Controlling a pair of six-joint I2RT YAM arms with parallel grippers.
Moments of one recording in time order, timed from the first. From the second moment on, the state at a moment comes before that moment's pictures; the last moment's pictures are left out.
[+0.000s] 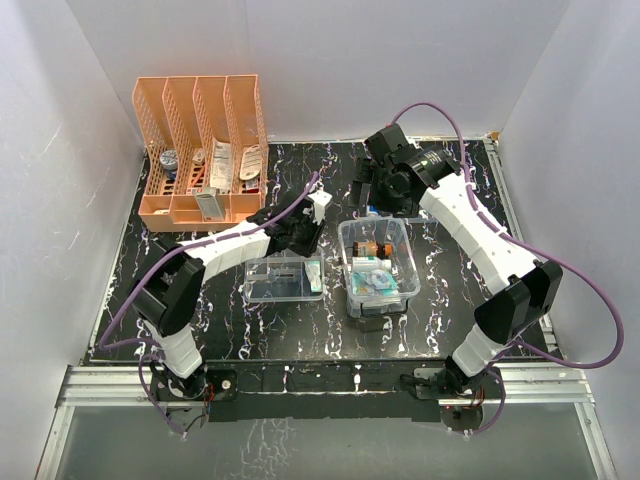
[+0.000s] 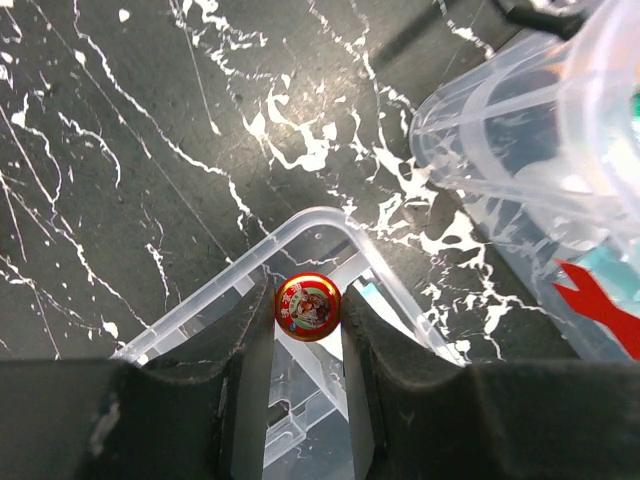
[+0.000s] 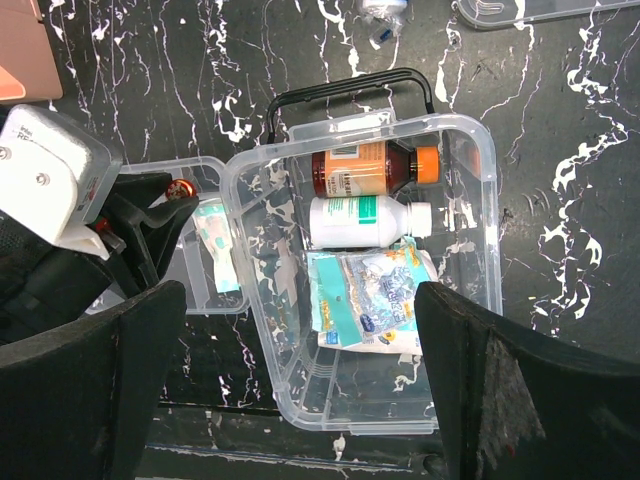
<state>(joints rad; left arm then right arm) -0.68 1.75 1.16 -0.28 0.02 -0.08 0.53 1.63 1.78 -1.16 0.17 0.63</state>
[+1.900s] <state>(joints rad) -0.67 1.80 1.21 -0.27 -0.05 -0.04 0.53 1.61 1.75 -1.15 0.17 0.63</state>
